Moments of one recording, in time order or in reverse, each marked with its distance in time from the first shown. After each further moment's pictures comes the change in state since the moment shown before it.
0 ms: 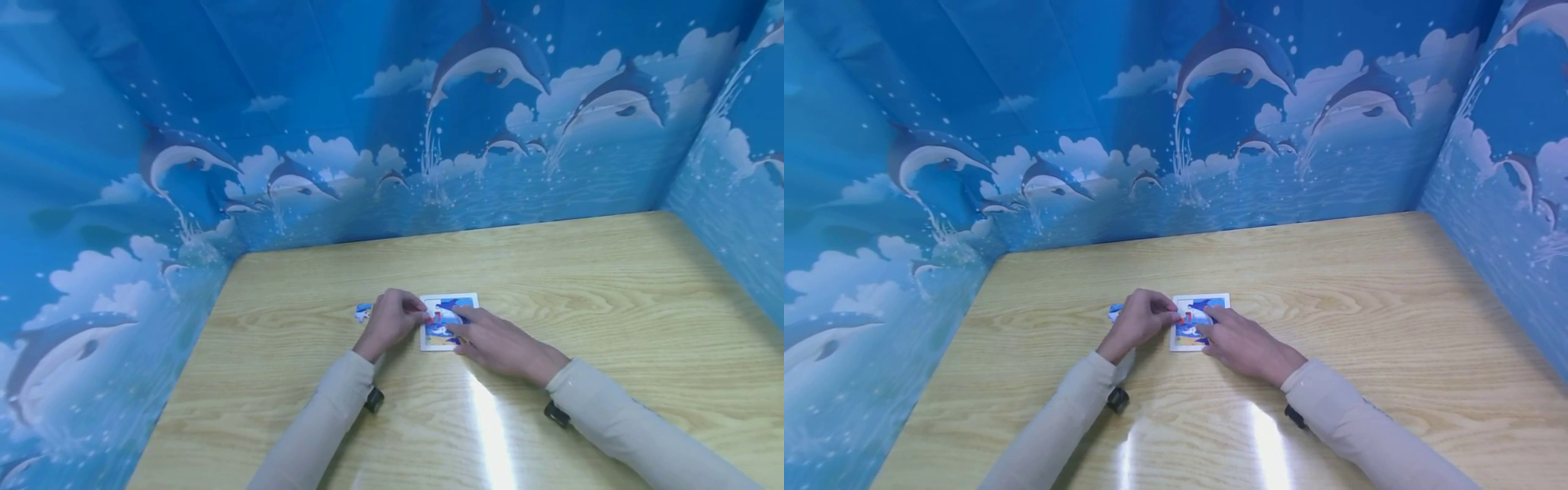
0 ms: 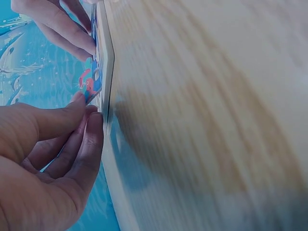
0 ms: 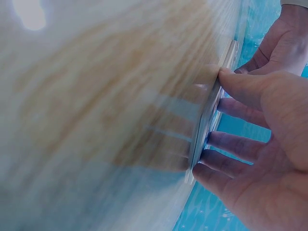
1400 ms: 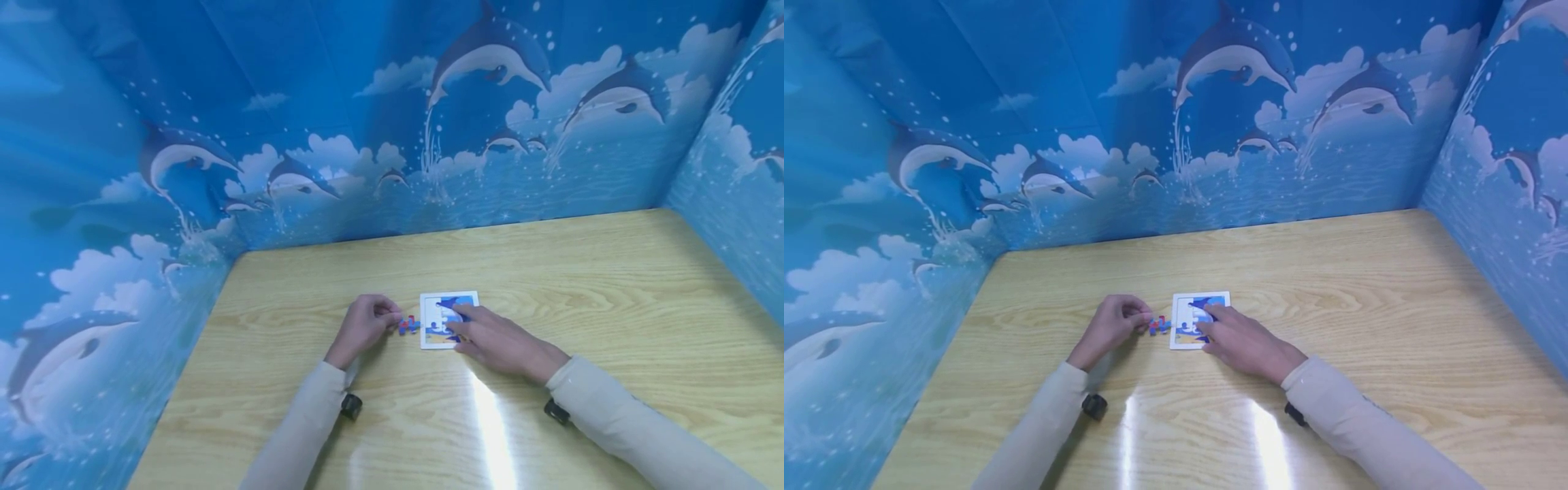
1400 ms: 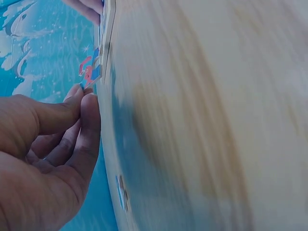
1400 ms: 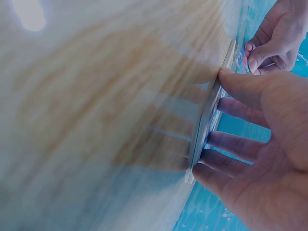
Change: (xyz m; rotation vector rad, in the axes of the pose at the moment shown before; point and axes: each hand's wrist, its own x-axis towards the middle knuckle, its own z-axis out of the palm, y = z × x) left_hand -0.018 -0.034 -0.026 -0.146 0.032 -0.041; right_hand 0.000 0.000 -0.001 0.004 -0.014 0.013
